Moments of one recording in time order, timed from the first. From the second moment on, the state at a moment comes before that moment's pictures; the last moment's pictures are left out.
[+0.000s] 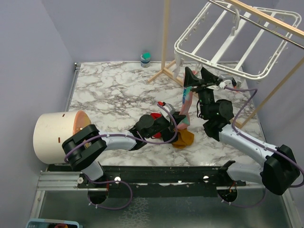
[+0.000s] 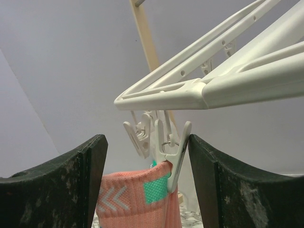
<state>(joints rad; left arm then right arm) -0.99 1.58 0.68 1.03 0.08 -0.15 0.63 1.19 0.73 1.06 0.38 0.05</state>
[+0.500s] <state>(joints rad) -0.99 1.58 0.68 1.03 0.06 -0.15 0.63 1.23 0.77 1.02 0.38 0.05</state>
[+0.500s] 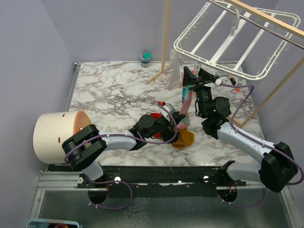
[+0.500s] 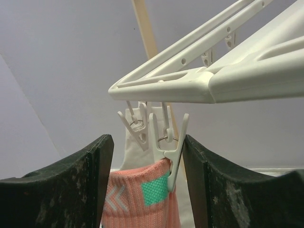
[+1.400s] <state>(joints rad) -0.99 1.58 0.68 1.03 0.06 -0.15 0.58 1.30 0.84 0.98 0.38 0.05</state>
